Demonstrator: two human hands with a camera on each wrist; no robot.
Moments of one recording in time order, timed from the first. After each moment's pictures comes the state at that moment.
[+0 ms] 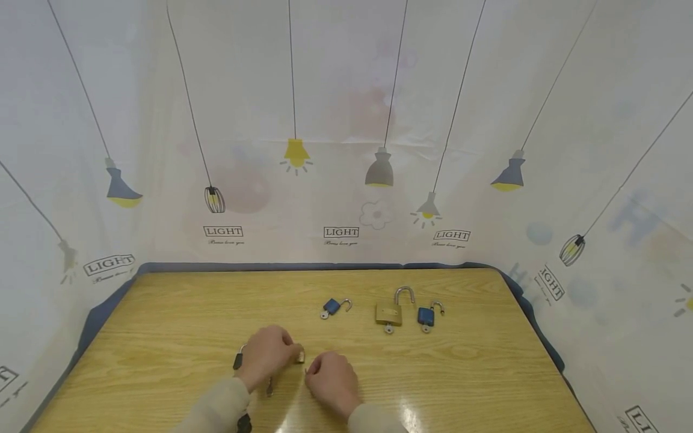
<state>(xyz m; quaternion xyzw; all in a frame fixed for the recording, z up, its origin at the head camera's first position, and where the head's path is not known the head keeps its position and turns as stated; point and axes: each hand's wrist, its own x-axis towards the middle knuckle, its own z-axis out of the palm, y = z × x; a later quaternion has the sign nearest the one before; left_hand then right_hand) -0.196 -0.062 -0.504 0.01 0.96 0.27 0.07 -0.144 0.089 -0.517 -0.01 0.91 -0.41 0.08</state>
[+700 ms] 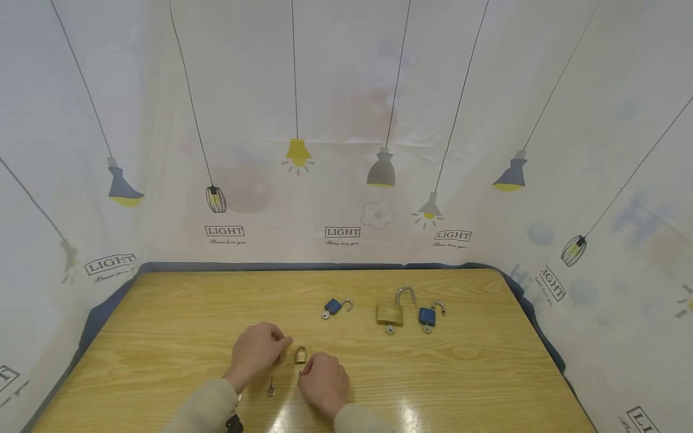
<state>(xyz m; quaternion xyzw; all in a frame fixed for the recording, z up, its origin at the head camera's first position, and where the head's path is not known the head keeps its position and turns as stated) -0.199 -0.081 -0.502 -0.02 0.95 0.30 0.04 -0.146 0.066 -0.524 0.03 0.93 -0.37 0.06</state>
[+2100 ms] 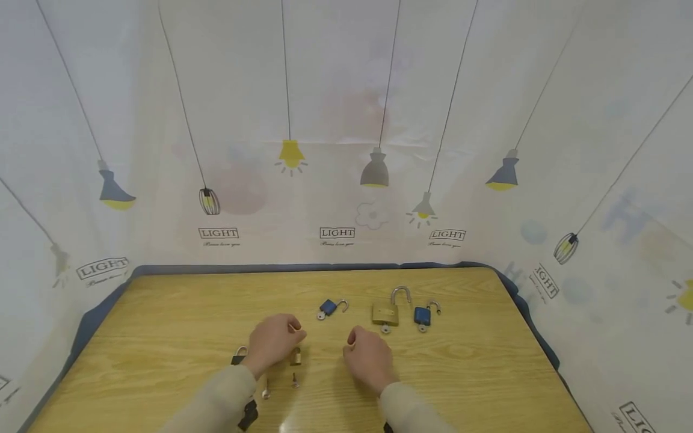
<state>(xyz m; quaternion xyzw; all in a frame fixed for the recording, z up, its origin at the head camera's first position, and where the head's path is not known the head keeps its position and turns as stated) -0.215 -0.048 -0.499 0.04 0.96 0.27 0.04 -0.175 0.155 -0.515 0.01 0.95 -0.30 0.03</state>
